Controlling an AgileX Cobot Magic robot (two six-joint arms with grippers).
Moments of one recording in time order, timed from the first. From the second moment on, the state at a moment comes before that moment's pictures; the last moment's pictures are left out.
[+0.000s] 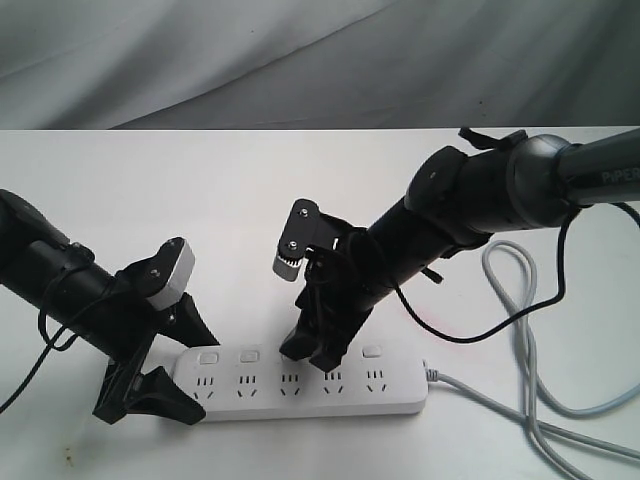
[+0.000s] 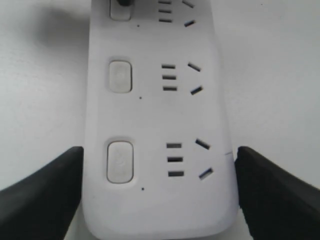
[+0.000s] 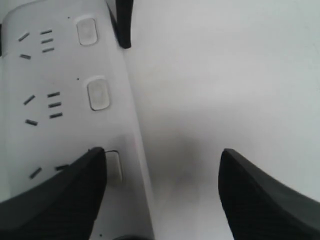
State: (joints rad) left arm -0.01 2.00 -0.90 -0.96 0.96 2.10; right arm 0.55 2.05 -1.20 0.91 0.64 -1.50
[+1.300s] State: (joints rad) left arm -0.01 2.00 -0.90 -0.96 0.96 2.10; right arm 0.53 1.88 -1.19 0.85 0.62 -1.46
